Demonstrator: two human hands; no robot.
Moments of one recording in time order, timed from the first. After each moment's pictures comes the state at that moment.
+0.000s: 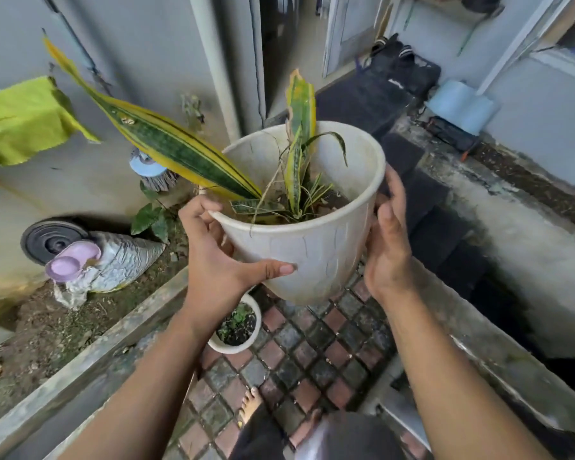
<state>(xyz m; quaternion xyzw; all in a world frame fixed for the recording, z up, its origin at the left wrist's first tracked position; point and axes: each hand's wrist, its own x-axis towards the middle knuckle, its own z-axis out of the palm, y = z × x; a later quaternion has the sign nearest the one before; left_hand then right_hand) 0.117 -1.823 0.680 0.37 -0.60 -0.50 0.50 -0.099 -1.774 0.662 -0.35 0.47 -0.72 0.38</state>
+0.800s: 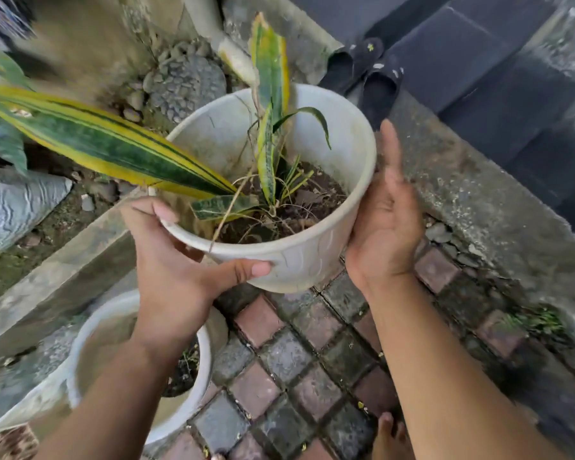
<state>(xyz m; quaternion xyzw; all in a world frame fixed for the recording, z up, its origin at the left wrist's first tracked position) 0.043 -1.963 0.136 0.48 -0.64 -0.40 0.45 -0.167 -1.946 0.119 -0.21 0.43 -0.73 0.48</state>
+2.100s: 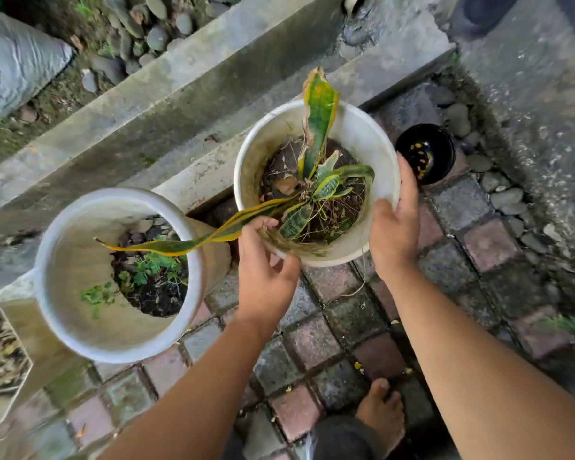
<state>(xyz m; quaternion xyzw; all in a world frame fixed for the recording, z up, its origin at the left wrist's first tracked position) 0.009 -1.861 -0.041 0.68 -0.48 -0.47 0.30 -0.172 -1.897 -0.081 -0.31 0.72 -0.48 0.40</state>
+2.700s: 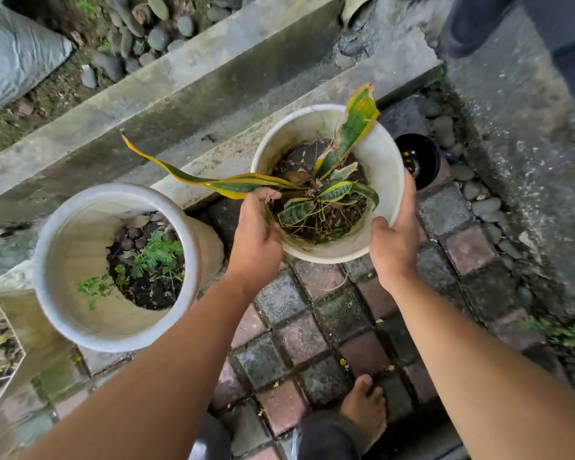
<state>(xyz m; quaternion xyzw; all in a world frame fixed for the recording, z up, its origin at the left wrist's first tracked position) 0.013 -1.901 -0.034 0.66 -0.53 -0.48 0.23 -0.195 -1.882 -0.078 -0.31 0.78 -0.37 0.39</state>
